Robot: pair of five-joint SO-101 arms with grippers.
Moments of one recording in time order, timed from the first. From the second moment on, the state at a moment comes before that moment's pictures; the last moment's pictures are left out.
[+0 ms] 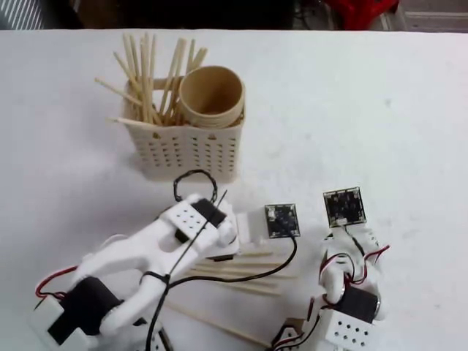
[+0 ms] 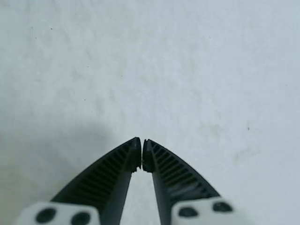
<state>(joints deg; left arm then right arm) 35.7 -9.9 49.1 50.8 -40.7 16.6 -102.1 96.5 60.9 32.4</state>
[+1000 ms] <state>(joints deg) 35.7 -9.9 40.4 60.4 -39.9 16.6 -102.1 96.5 60.9 32.4</state>
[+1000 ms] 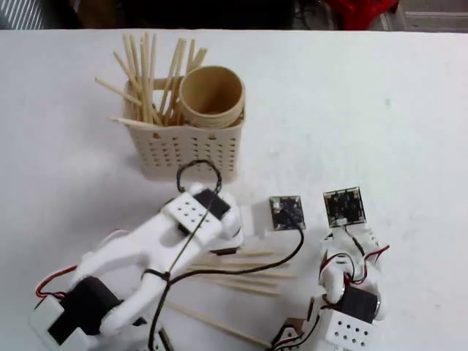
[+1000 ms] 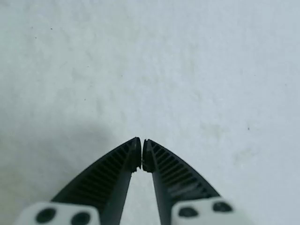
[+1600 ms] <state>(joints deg) 35.7 -9.9 35.4 69.9 -36.1 16.6 -102.1 96.5 60.9 32.4</state>
